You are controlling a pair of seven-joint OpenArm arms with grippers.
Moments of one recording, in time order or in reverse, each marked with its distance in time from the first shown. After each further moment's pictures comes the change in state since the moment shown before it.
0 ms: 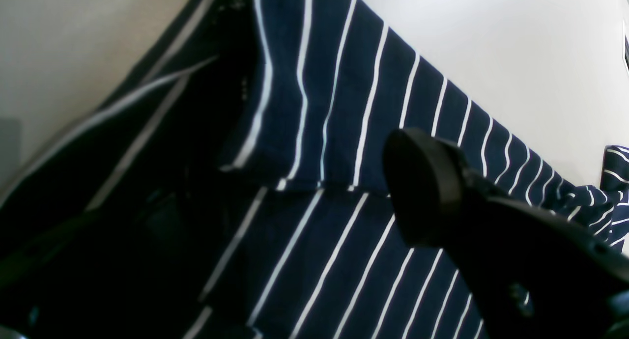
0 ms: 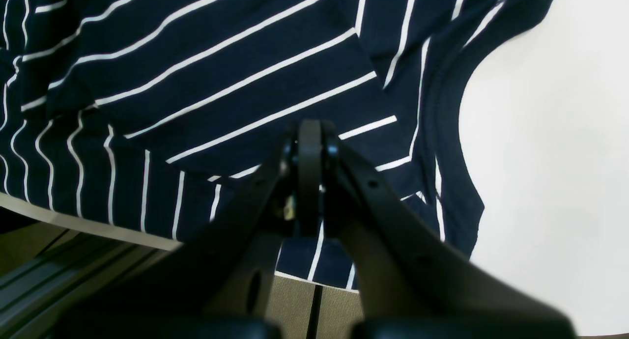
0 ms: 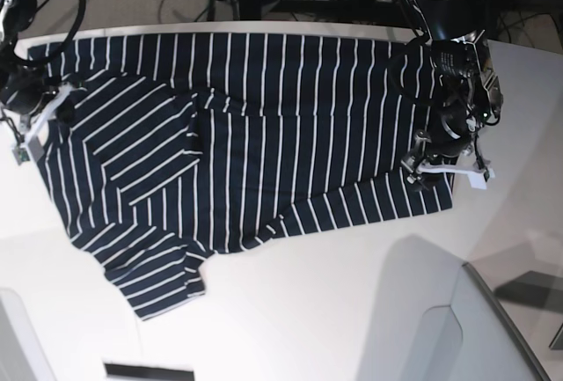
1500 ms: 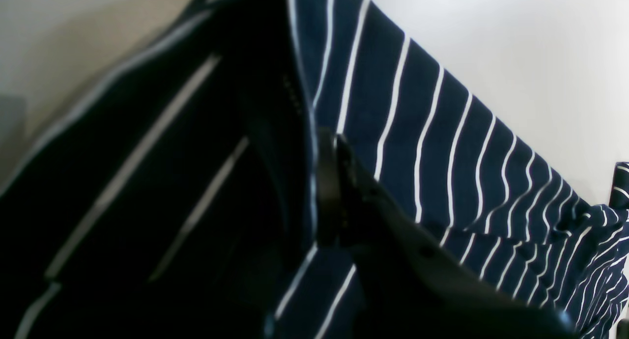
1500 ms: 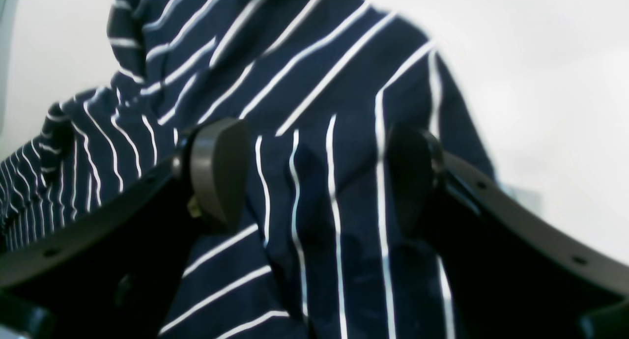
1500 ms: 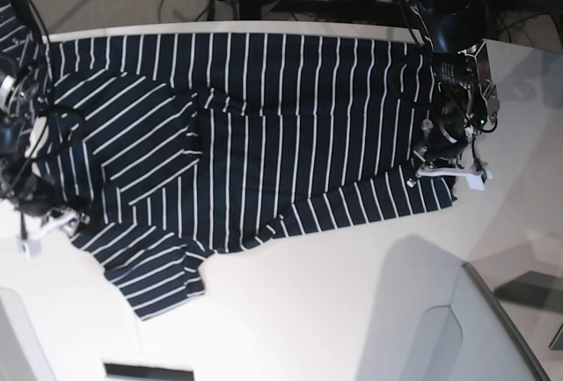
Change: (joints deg) left arm -3.0 -1.3 0.4 -6.8 0.1 0.0 -2.4; right arm 41.5 9.7 0.3 -71.0 -17.0 -5.0 39.1
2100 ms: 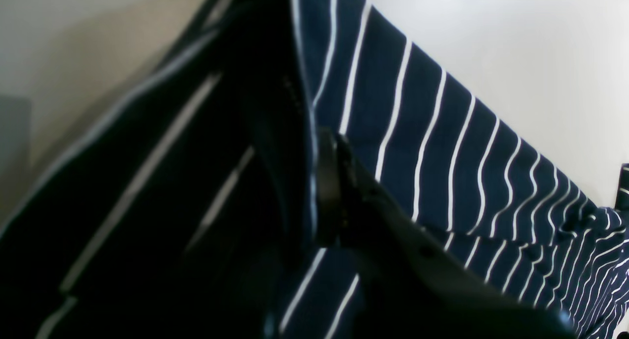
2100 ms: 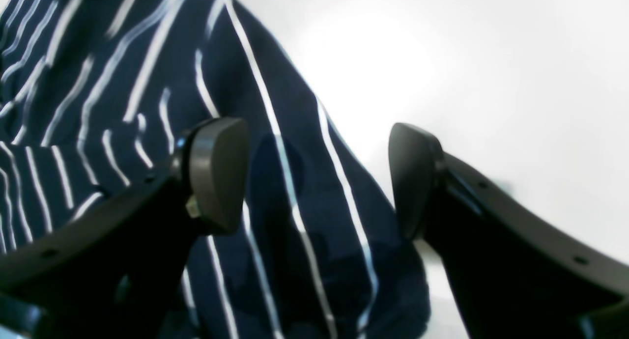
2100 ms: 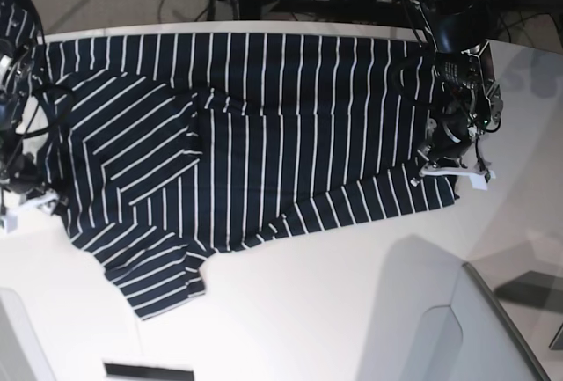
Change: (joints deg) left arm 0.1 -0.8 0.0 0.0 0.0 0.0 0.2; right arm -4.2 2.2 -0.2 1.5 -0.7 -6.6 5.9
